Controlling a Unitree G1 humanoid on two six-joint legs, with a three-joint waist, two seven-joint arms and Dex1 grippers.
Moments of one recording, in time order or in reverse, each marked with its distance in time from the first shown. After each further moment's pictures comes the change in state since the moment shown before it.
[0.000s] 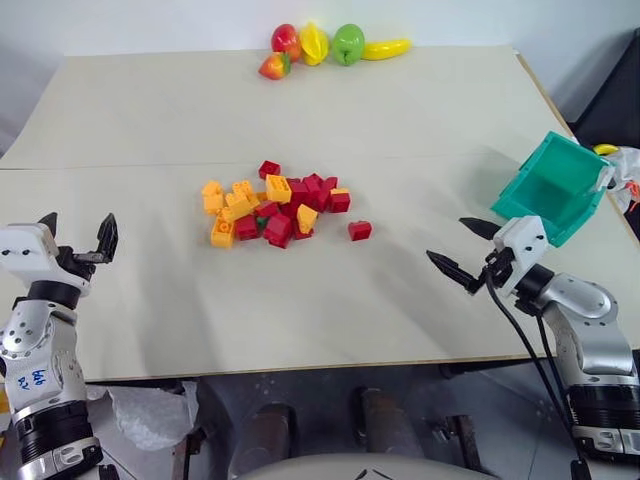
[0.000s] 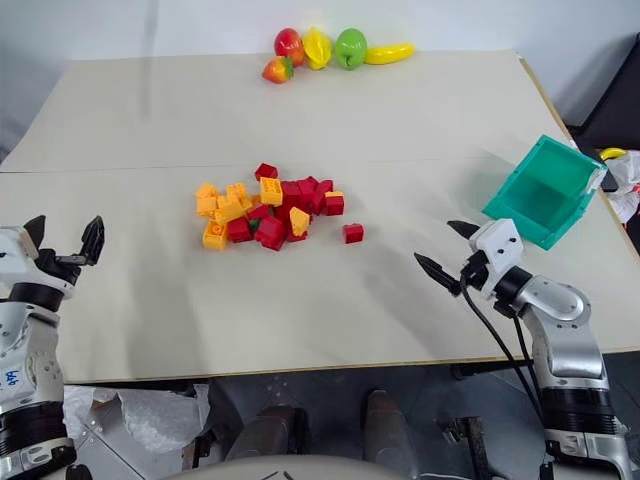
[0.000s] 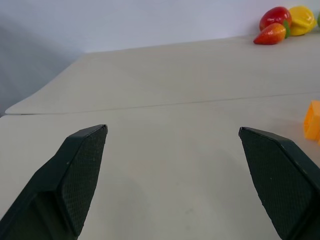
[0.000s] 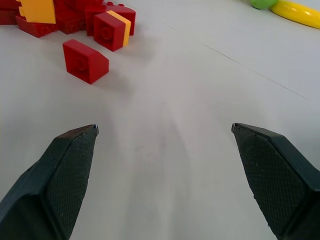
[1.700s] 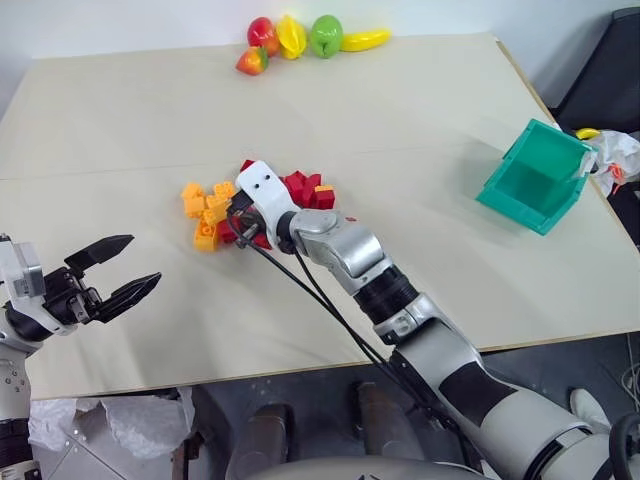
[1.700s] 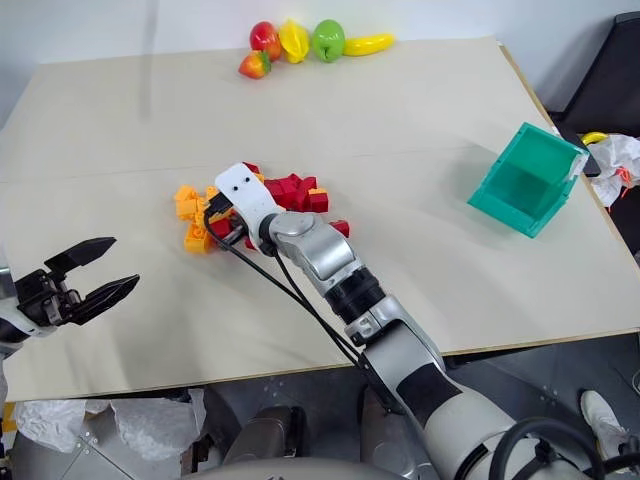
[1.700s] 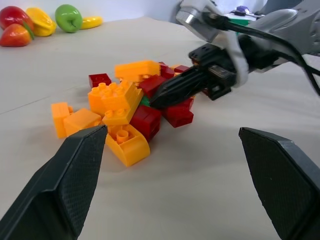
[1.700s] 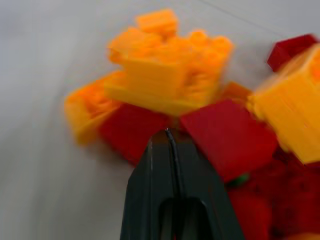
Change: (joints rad) left arm 0.113 0.216 -0.007 -0.007 -0.340 0.105 -0.886; right arm -0.876 0.780 0.510 0.583 -0.147 0.529 -0.535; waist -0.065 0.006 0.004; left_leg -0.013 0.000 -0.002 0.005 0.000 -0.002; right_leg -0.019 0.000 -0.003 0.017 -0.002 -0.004
